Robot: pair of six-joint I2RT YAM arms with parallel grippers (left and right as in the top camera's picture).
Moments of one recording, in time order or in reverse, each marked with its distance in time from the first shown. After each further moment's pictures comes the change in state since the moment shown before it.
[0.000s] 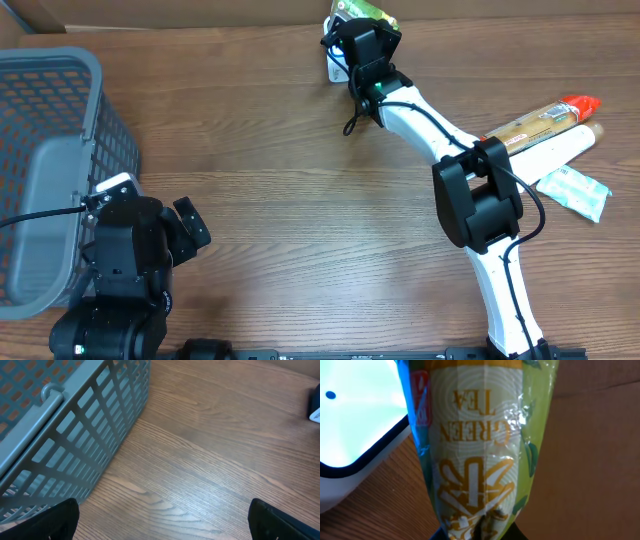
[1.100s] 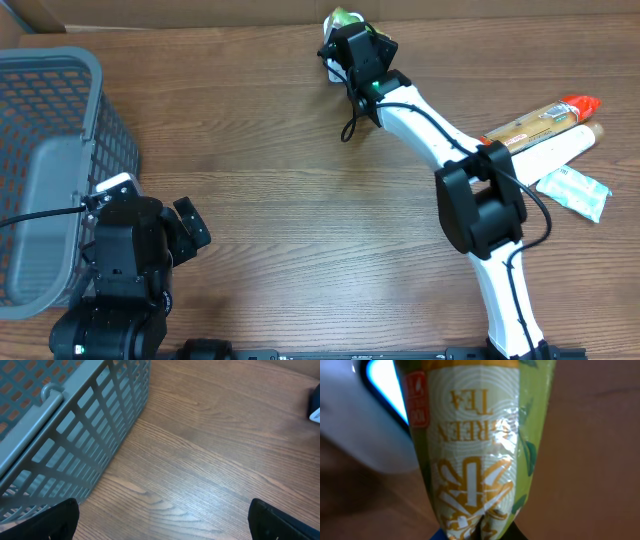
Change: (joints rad) left arm 0.000 0.000 0.000 0.000 0.000 0.000; right arm 0.019 -0.071 -0.007 -0.283 -0.106 0.133
